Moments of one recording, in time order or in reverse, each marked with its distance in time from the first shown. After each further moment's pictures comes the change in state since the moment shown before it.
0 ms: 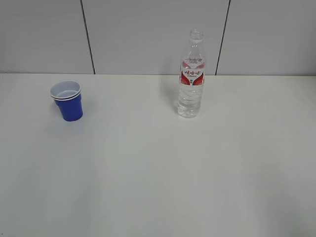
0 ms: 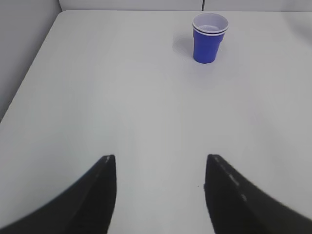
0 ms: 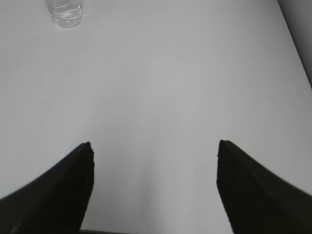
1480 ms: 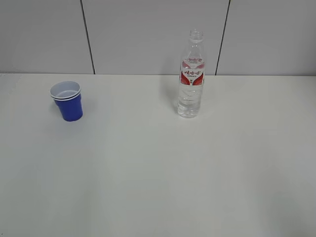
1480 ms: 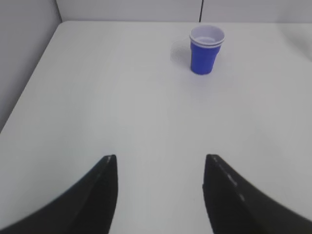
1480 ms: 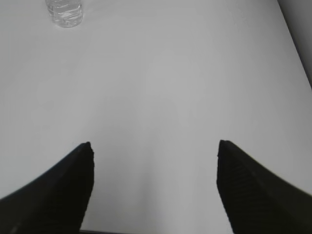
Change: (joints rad) left arm 0.000 0.008 -0.013 -0.005 -0.019 0.000; right arm 0.000 0.000 0.000 0.000 0.000 0.000
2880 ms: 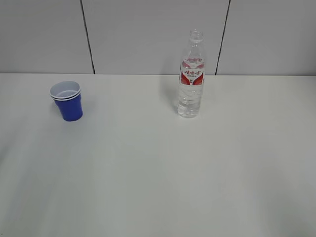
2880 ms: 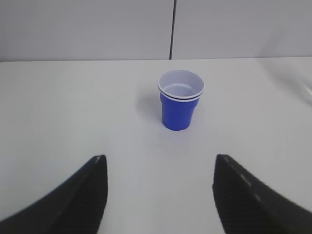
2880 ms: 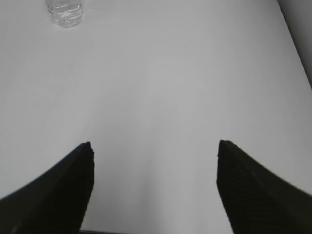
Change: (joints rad) left arm -0.074 0.820 0.239 -0.049 -1.147 0.008; right arm 0.000 0.000 0.000 0.000 0.000 0.000
